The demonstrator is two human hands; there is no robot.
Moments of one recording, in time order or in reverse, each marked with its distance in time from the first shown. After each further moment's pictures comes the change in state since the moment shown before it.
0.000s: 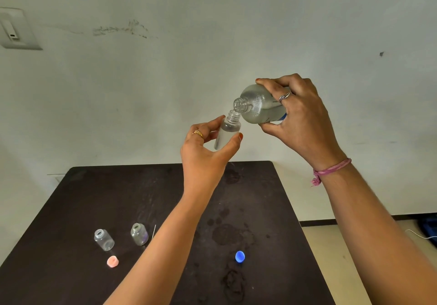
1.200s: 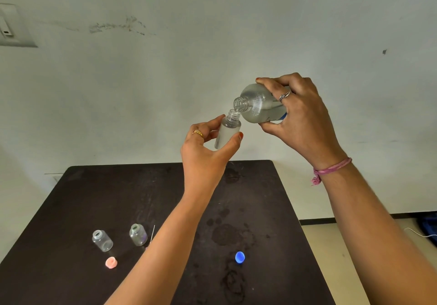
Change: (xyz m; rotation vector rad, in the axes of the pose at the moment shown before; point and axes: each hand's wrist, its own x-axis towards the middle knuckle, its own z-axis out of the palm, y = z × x) left_hand 0.005 -0.003 0.003 -0.013 -0.003 -0.013; right_hand 0.003 0.004 0.007 0.002 -0.017 0.007
